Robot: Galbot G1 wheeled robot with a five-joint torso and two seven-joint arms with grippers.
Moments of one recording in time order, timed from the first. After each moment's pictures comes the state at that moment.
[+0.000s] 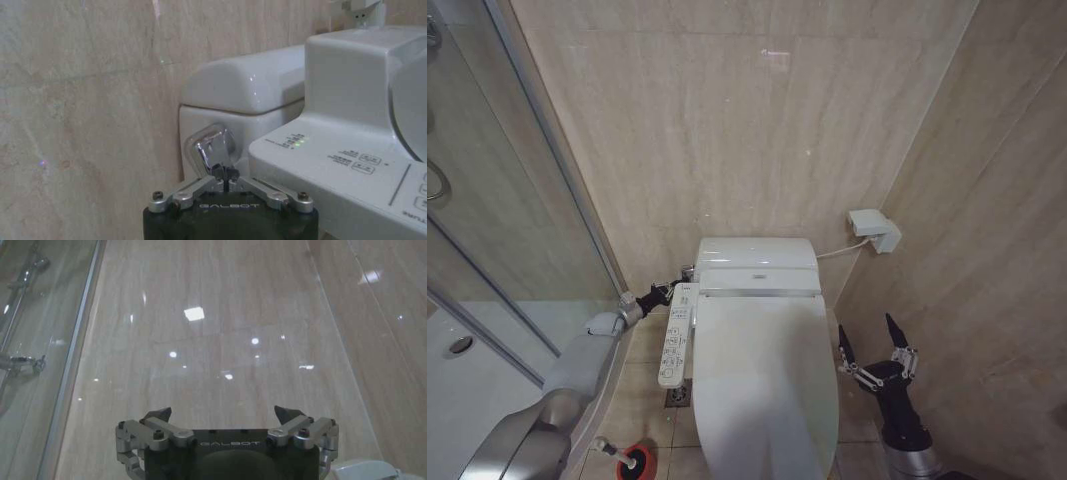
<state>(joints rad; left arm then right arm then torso) 0.34 -1.24 -0.22 -0.51 -0.21 -0.49 0.78 -1.69 1.39 0.64 2.04 0.45 0.76 -0.33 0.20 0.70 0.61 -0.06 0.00</state>
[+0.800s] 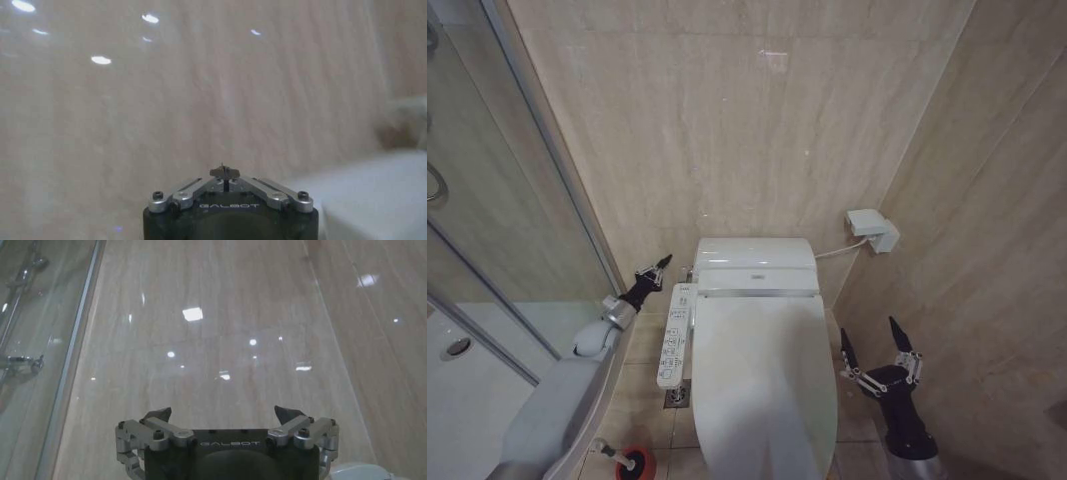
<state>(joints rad) 0.74 -1.10 -0.27 -1.28 -0.43 -0.40 0.33 -1.72 1.40 0.65 2.07 0.45 0.76 -0.34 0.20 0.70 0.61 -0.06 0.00</state>
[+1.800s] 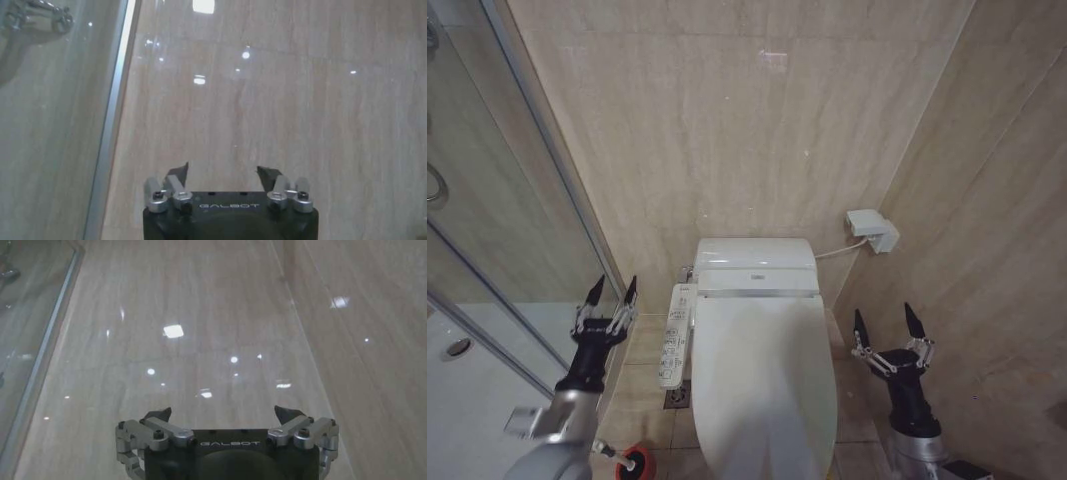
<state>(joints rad) 1.61 -1.26 -0.58 -2.30 -0.35 -0.23 -0.07 -1.63 1.41 0.67 2.06 0.47 0.75 -0.27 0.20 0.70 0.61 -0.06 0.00</state>
